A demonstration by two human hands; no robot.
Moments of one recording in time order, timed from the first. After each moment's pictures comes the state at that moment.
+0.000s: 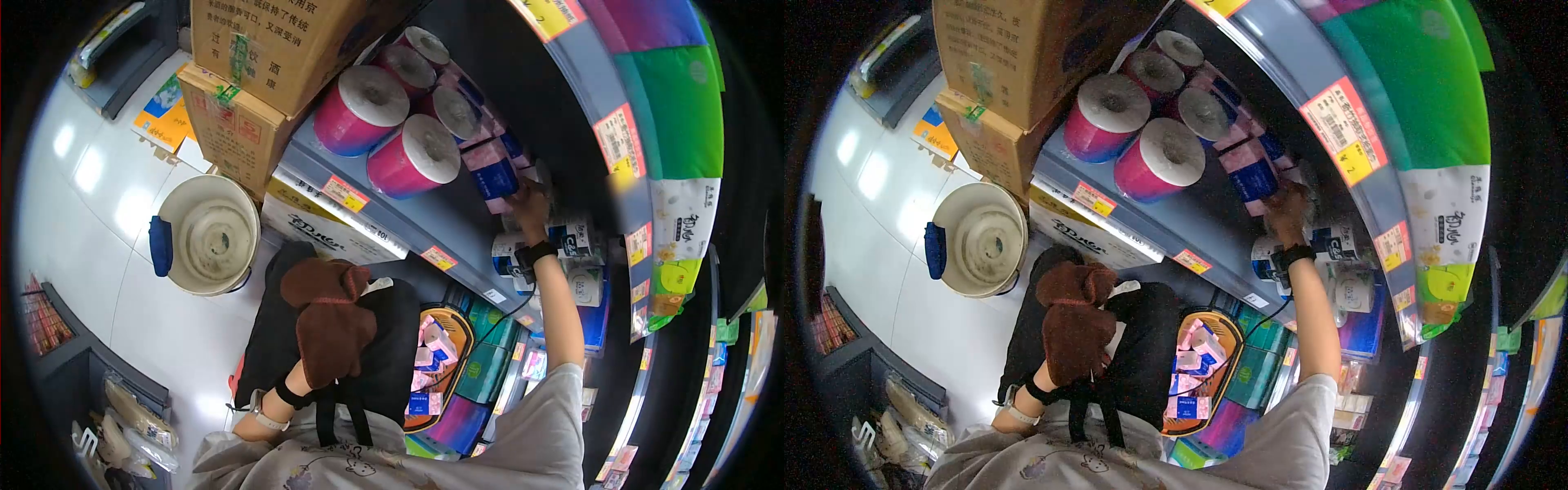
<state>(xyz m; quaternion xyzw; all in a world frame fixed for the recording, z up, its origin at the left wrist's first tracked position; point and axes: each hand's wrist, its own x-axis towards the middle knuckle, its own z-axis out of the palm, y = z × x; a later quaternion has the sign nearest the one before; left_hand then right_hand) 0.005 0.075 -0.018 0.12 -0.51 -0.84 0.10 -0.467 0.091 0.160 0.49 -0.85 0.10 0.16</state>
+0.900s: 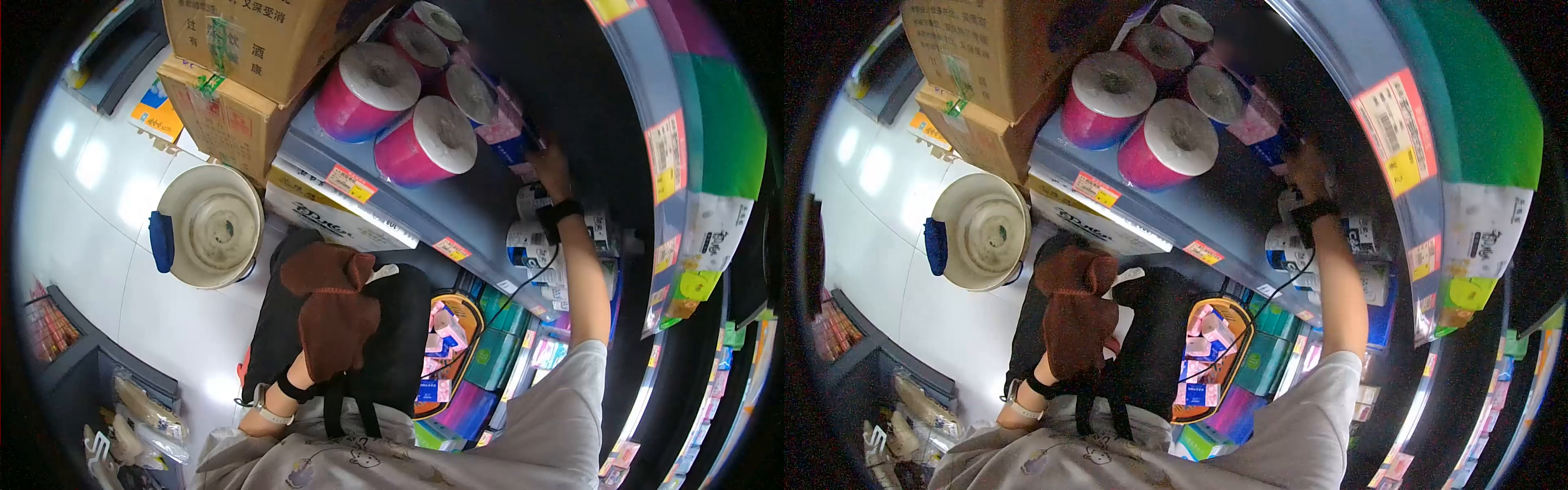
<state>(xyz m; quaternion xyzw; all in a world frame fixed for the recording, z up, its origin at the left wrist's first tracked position) 0.001 0.064 -0.028 0.09 -0.76 -0.62 0.13 -0.479 0.038 0.182 0.44 -0.89 0.08 0.09</state>
